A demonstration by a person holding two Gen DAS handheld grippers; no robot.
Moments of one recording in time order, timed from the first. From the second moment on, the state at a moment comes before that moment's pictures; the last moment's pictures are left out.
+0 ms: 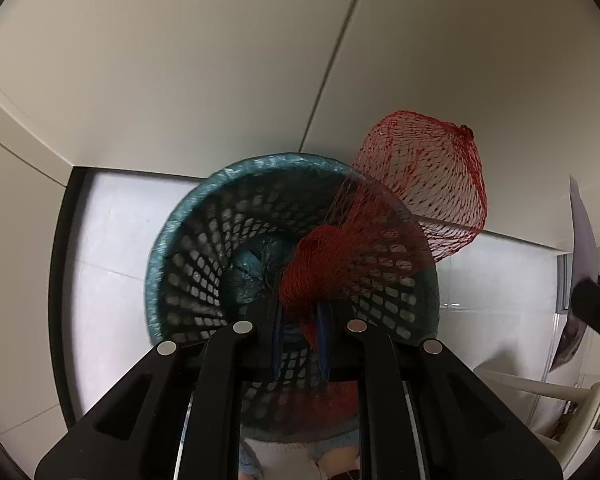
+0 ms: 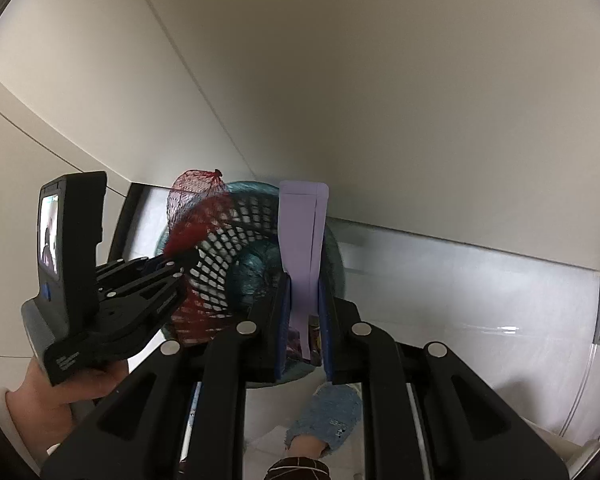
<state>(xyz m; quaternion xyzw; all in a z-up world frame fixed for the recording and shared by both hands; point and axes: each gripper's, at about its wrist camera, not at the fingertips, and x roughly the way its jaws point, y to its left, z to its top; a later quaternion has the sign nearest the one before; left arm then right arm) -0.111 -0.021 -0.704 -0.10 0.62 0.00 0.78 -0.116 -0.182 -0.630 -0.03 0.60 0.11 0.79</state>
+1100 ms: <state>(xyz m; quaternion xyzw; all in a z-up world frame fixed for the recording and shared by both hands) -0.143 0.026 -0.674 -0.09 0.60 0.03 0.79 -0.103 -0.141 -0.634 -0.01 0.59 0.13 0.79</state>
